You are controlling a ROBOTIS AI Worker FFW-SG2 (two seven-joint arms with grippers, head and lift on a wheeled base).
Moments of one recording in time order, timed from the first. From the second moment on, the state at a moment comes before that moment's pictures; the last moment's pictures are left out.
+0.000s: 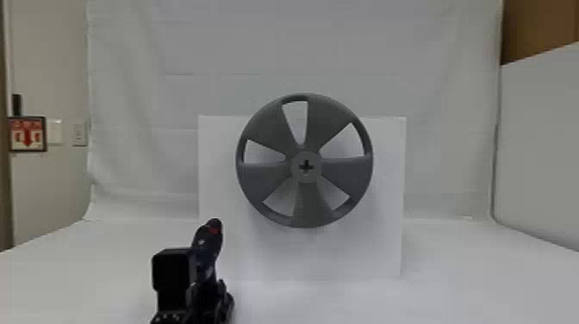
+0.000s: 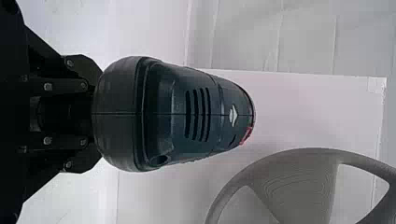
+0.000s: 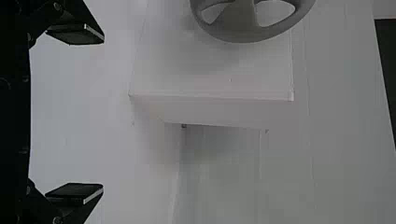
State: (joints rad) left arm -0.39 0.13 -0.23 -1.88 0.34 0.64 0.34; right arm -0.44 -0.33 -0.54 -2.22 0.15 1.20 1.05
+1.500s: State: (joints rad) left arm -0.39 0.13 -0.19 -1.91 0.22 0.58 0.11; right arm -0.44 -0.33 -0.54 -2.22 0.15 1.20 1.05
